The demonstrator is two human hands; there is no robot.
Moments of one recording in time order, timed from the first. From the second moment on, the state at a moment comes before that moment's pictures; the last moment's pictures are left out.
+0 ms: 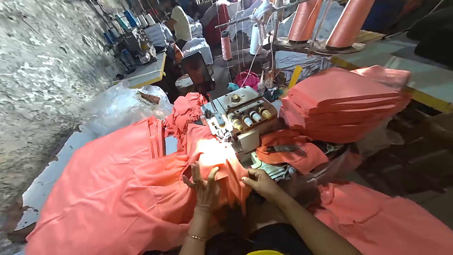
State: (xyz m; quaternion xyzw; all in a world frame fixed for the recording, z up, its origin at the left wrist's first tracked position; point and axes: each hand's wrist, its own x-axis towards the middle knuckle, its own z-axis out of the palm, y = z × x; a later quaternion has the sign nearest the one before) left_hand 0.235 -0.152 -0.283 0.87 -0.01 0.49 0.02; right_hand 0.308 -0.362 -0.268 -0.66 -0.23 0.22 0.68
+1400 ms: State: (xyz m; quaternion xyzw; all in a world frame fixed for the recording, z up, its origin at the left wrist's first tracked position) left_hand 0.260 -0.170 -0.207 0.92 0.11 0.27 0.26; right_hand 0.288 -0.307 -0.244 -0.66 -0.27 0.12 0.69
